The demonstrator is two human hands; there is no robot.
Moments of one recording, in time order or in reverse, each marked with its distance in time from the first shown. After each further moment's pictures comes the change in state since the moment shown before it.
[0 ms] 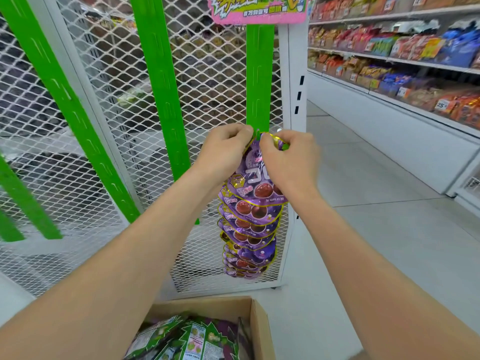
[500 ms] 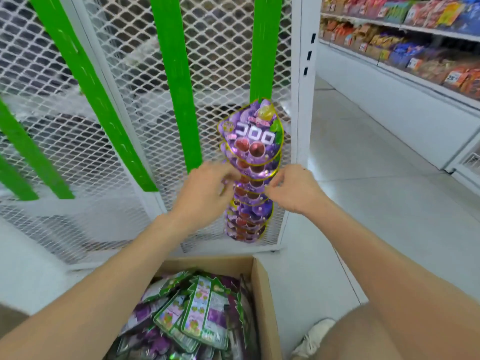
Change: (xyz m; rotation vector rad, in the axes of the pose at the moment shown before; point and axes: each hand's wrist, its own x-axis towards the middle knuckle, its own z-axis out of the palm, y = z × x) left_hand -0.096 -0.112 -0.055 0.767 -0.186 0.364; right_hand -0.086 0.049 -0.025 -0.365 -0.728 0.161
